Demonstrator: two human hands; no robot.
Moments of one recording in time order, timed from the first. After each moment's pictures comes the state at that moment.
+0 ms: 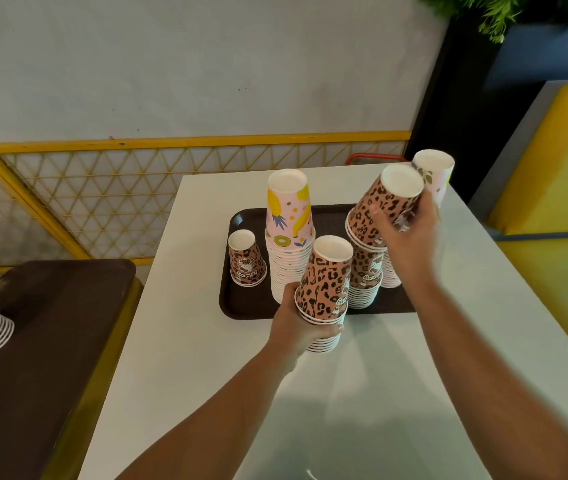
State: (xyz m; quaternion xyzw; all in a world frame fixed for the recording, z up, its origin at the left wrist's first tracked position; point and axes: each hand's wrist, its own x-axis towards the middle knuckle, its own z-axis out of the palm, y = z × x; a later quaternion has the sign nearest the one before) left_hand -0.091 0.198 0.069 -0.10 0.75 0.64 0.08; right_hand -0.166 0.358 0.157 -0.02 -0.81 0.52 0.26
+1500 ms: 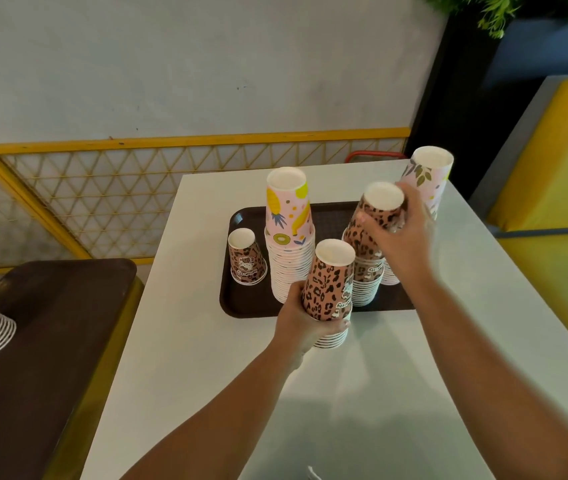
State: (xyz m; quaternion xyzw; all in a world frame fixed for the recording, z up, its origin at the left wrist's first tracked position) left_hand -0.091 0.206 0.074 -0.11 0.74 0.65 0.09; right_hand -0.161 0.356 0.160 -0.01 -0.85 0.47 0.23
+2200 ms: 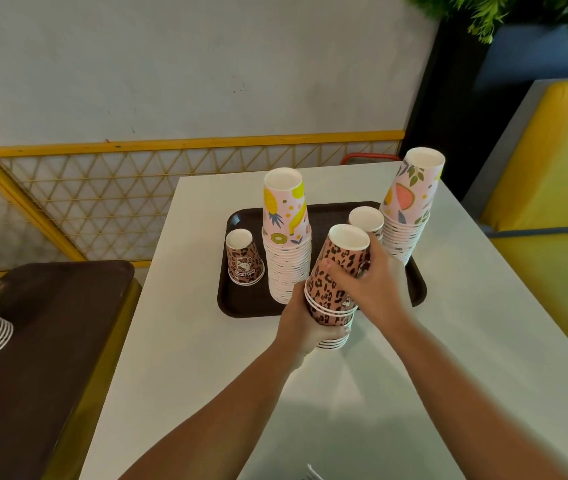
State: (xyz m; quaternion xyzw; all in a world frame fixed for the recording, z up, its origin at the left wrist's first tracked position) left_hand -0.087 0.209 0.071 -0.06 0.77 0.63 0.08; right_hand -0.107 0.330 0.142 0.03 -0.86 0.49 0.12
